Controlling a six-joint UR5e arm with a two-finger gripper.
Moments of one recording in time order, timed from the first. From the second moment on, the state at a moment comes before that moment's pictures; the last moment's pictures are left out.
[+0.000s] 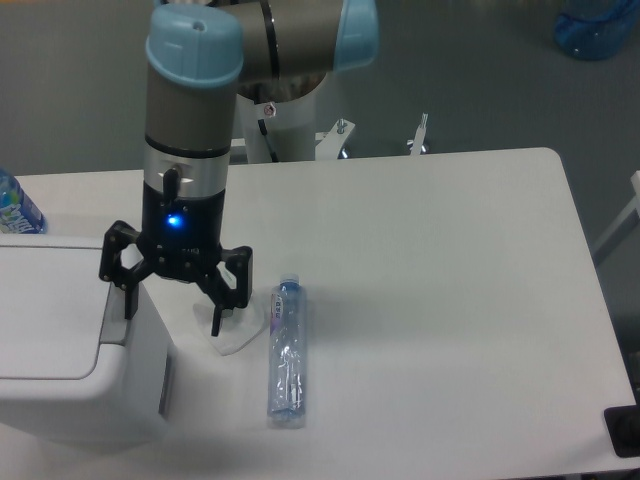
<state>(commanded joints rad) 2.18 -1.83 -1.45 -0.92 1.29 0.25</state>
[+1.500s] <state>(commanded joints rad) 2.25 -1.84 -1.35 -0.91 1.37 0.33</state>
